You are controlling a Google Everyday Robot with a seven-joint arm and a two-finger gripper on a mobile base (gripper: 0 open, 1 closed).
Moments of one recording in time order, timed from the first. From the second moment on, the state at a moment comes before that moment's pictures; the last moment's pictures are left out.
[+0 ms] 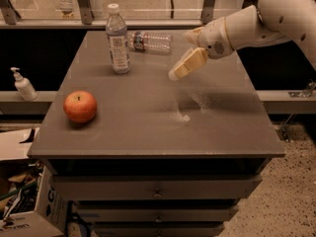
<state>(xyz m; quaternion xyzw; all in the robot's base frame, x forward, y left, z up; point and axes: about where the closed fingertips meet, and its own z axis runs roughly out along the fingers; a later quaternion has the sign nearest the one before) 0.654 -0.069 0.906 -0.54 0.69 0.26 0.41</state>
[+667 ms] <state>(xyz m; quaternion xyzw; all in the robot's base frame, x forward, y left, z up) 0.694 -0.011 0.912 -0.55 0.63 0.28 0.48</state>
